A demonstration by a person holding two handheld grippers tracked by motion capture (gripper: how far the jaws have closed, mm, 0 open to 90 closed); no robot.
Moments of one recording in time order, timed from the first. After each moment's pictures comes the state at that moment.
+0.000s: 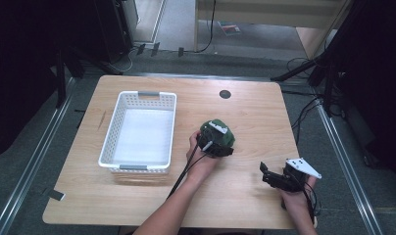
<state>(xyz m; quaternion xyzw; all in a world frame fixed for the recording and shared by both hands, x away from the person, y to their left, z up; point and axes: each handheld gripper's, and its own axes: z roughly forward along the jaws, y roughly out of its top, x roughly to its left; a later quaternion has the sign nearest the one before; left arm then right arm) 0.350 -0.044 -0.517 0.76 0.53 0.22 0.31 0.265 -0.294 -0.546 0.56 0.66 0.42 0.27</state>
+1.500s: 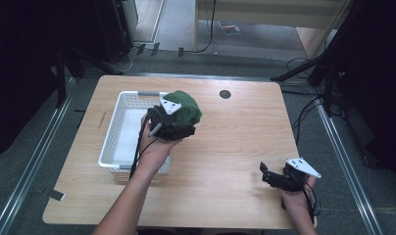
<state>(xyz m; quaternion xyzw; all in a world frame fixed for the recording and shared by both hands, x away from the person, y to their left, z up) 0.320 0.088 -0.403 0.70 0.54 0.27 0.39 0.266 -0.293 -0.546 0.57 0.66 0.42 0.27</state>
